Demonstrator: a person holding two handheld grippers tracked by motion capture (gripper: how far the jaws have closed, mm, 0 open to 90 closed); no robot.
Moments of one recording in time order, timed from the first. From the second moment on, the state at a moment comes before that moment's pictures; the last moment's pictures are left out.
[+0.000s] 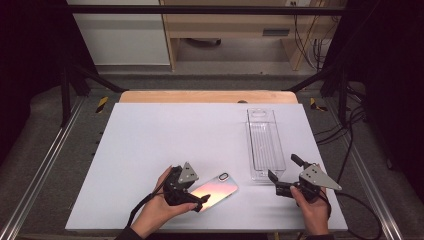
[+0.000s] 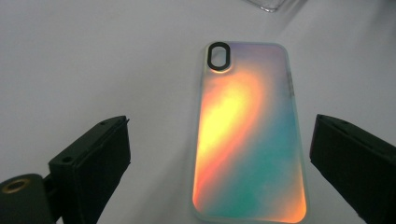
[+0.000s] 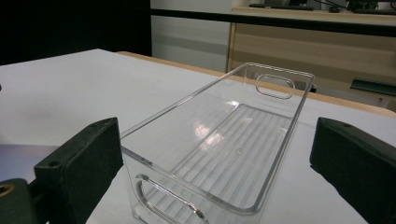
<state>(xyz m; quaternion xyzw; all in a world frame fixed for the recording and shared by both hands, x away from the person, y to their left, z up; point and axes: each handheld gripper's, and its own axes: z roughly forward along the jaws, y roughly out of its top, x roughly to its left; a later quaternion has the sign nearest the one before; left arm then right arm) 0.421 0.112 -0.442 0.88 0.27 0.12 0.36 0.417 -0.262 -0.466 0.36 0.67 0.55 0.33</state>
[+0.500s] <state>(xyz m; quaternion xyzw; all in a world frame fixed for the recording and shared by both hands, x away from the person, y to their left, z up) 0.420 0.106 -0.452 0.90 0.26 0.11 0.33 0.416 -0.261 -0.465 0.36 0.67 0.55 0.33</state>
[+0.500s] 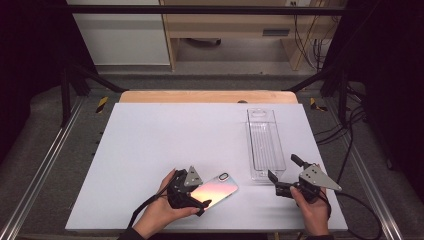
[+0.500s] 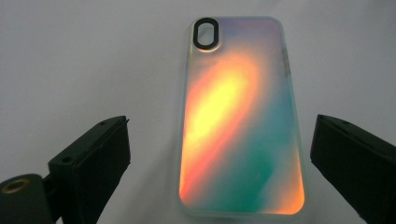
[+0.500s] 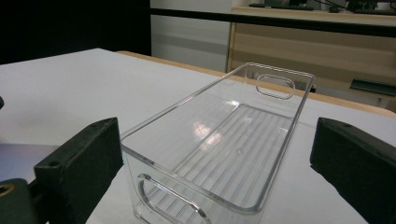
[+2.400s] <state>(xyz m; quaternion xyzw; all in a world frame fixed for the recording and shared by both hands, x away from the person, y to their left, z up) 0.431 0.136 -0.454 0.84 0.29 0.19 0.43 0.412 -0.263 -0.462 0.37 0.67 0.56 0.33</state>
